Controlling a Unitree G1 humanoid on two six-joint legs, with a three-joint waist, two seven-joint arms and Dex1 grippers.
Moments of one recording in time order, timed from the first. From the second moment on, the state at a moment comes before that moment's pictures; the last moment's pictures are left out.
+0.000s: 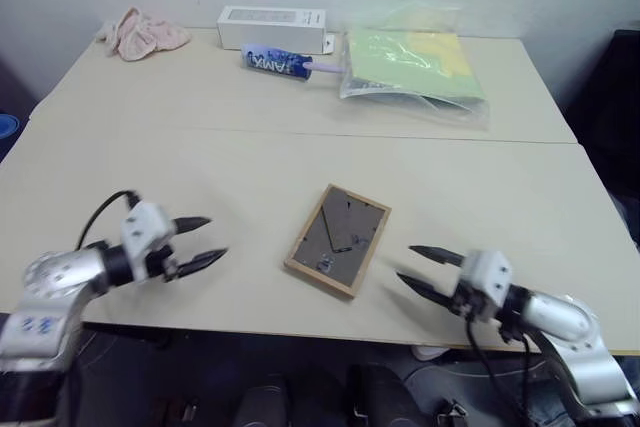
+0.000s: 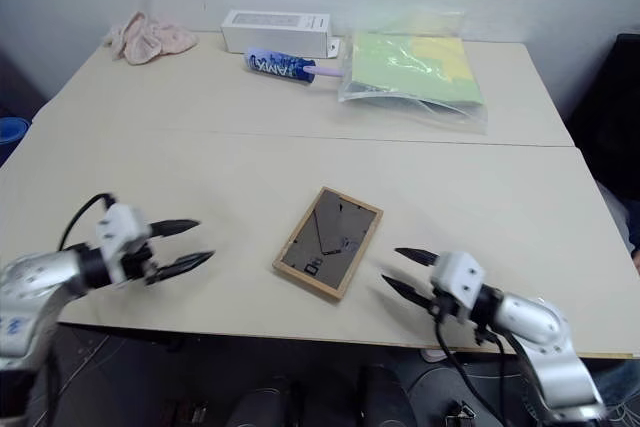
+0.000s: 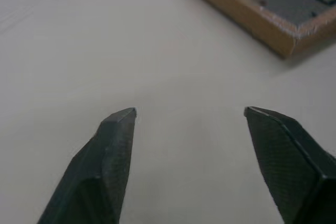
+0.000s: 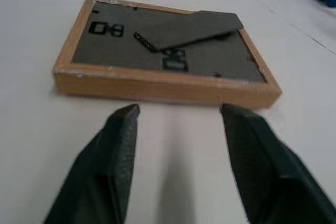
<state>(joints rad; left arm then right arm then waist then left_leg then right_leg) -0.15 0.74 0.14 -0.11 -0.34 0.23 -0.88 0.02 -0.61 0.02 -0.24 0.24 -0.02 0.86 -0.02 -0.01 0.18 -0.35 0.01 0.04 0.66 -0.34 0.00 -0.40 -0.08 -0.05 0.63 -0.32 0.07</state>
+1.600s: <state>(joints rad) -0.60 0.63 0.06 0.05 -0.86 1.61 -0.63 -0.15 -0.66 0.16 -0.24 0.14 0.17 0.92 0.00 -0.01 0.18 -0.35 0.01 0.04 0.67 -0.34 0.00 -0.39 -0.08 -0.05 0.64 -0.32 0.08</state>
